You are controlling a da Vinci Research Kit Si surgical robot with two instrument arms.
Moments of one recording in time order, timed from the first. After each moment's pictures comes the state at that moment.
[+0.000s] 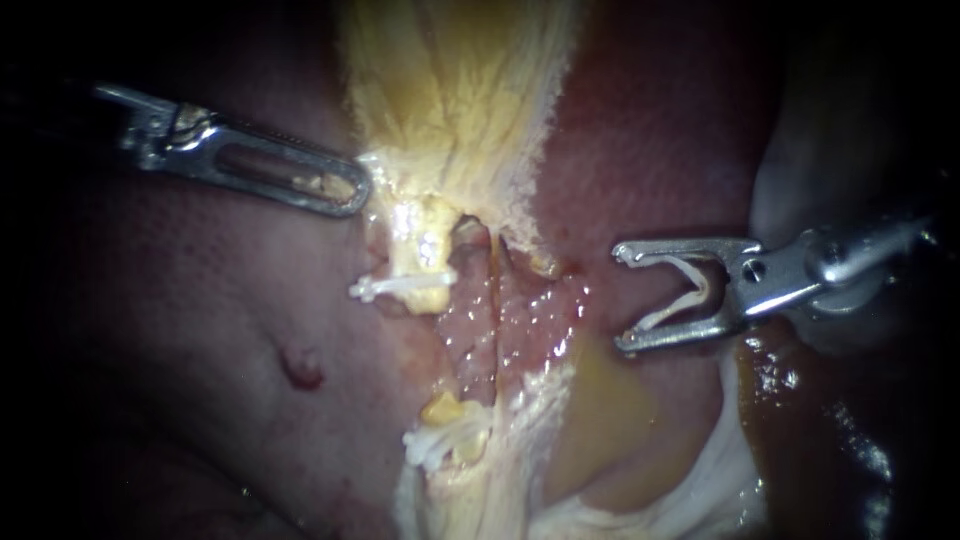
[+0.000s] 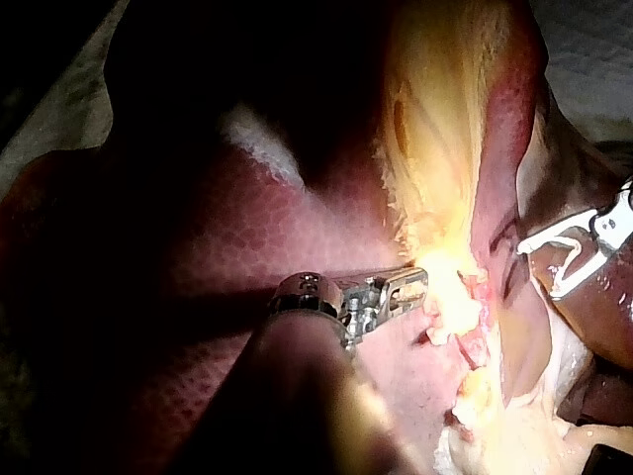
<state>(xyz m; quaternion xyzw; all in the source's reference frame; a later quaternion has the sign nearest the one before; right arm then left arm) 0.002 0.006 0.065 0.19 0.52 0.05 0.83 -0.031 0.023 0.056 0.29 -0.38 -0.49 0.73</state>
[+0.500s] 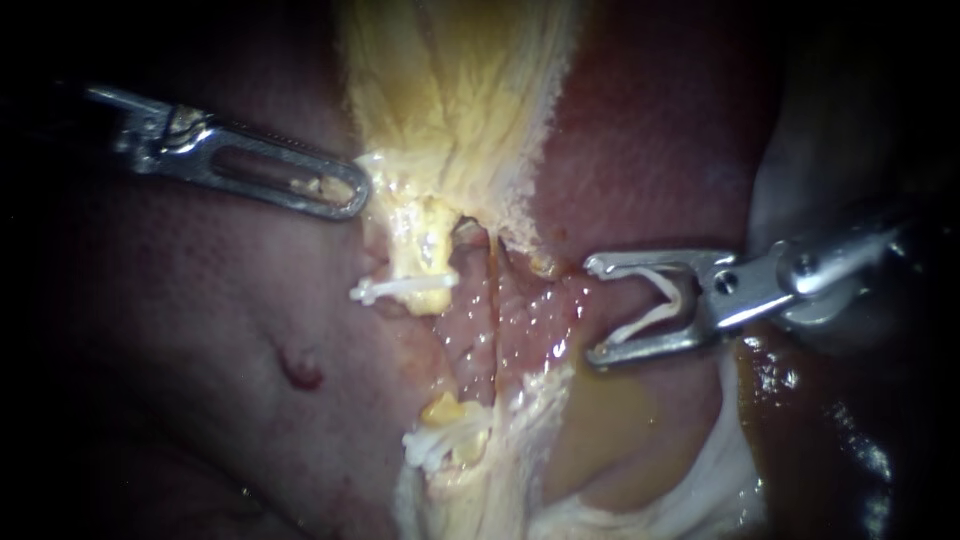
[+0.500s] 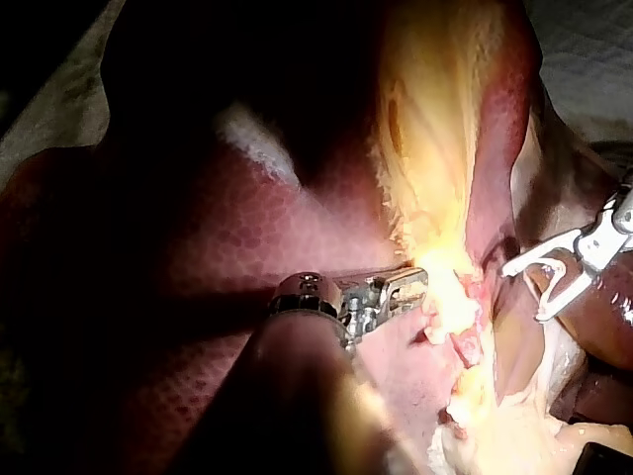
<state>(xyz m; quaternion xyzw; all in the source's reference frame) 0.006 0.003 0.065 0.20 0.53 0.04 0.82 -0.032 0.023 0.056 0.29 -0.38 -0.49 0.73</state>
